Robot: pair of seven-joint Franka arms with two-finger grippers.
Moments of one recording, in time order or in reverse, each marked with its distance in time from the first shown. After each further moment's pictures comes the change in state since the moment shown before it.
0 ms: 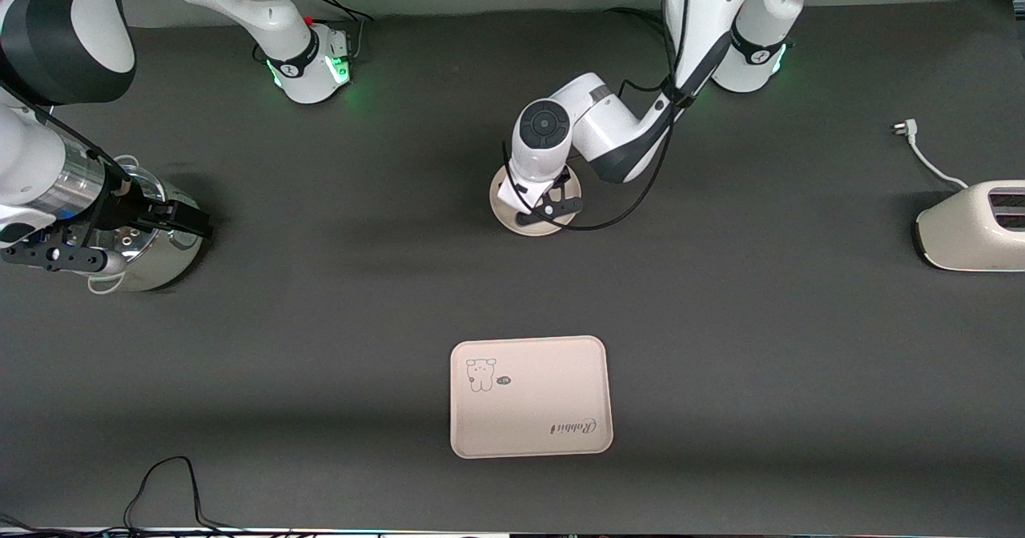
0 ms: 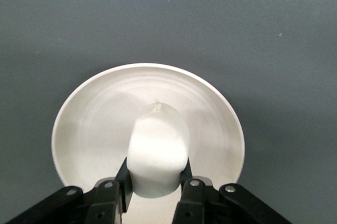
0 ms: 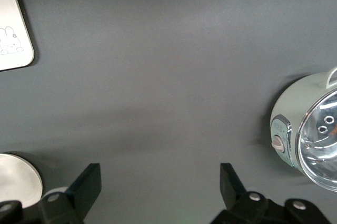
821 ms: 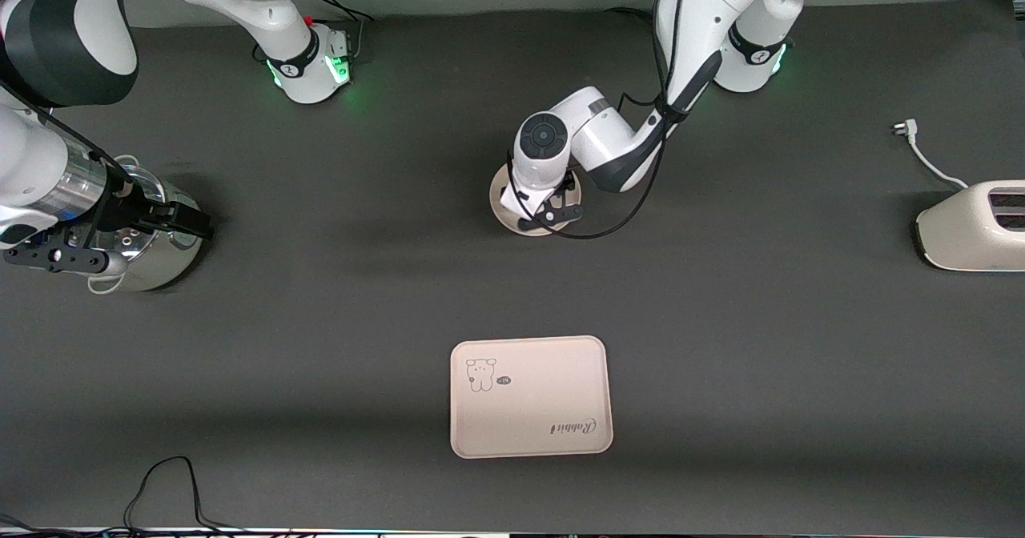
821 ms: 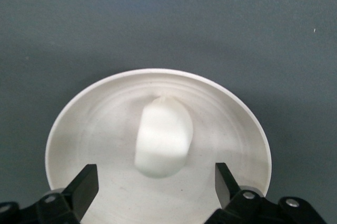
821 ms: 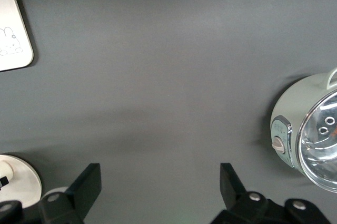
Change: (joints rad) left arm 0.005 0.027 0.006 -0.006 0.032 0.004 0.000; right arm 0.000 0.000 0.000 -0.007 -0.001 0.010 0.000
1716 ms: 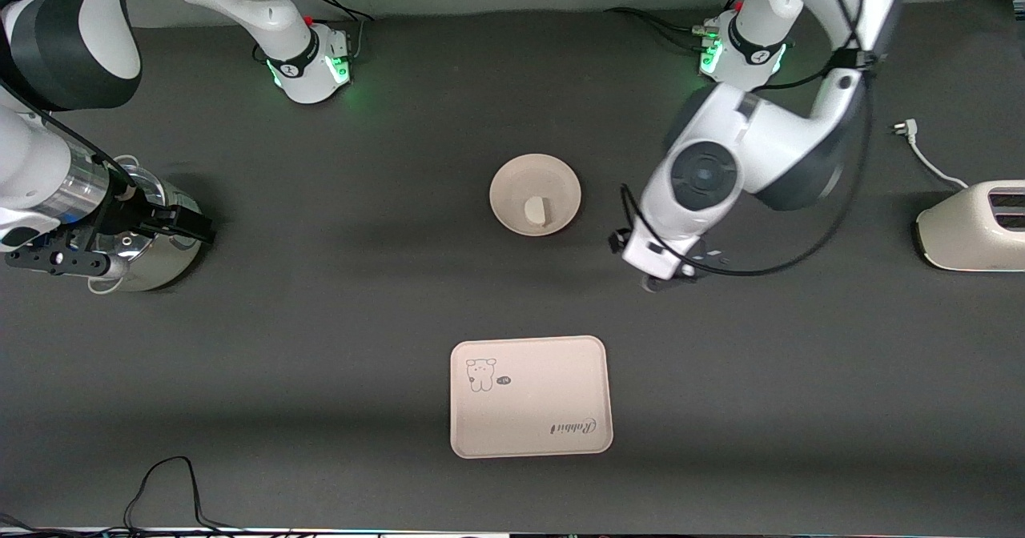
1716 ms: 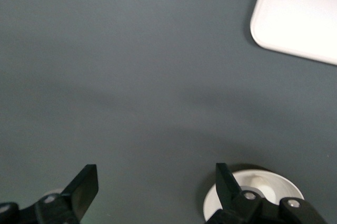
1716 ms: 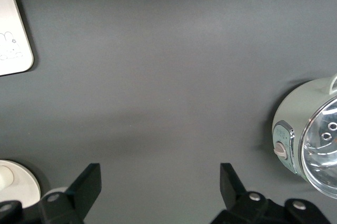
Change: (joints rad) left arm 0.265 -0.215 0.155 0.272 -0.012 -0.547 0.399; right arm 0.000 0.002 0.000 -0.022 0.000 0.037 0.000
